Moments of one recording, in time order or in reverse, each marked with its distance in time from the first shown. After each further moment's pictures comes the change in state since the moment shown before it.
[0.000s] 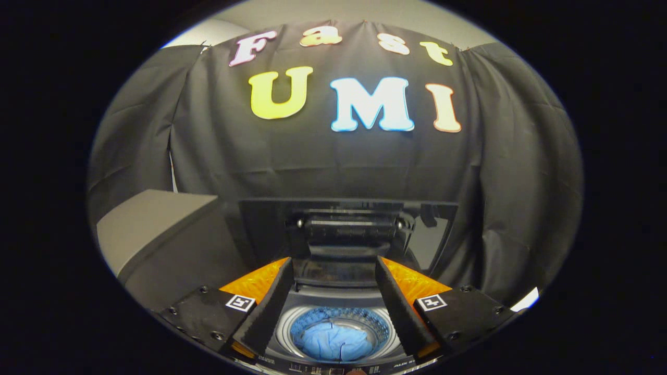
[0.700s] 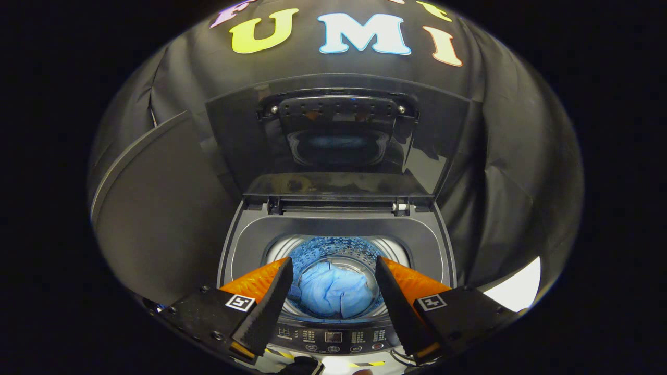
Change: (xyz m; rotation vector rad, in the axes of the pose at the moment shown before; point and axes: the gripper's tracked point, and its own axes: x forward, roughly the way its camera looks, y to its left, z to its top) arm -0.012 -0.009 -0.141 0.043 0.482 -0.020
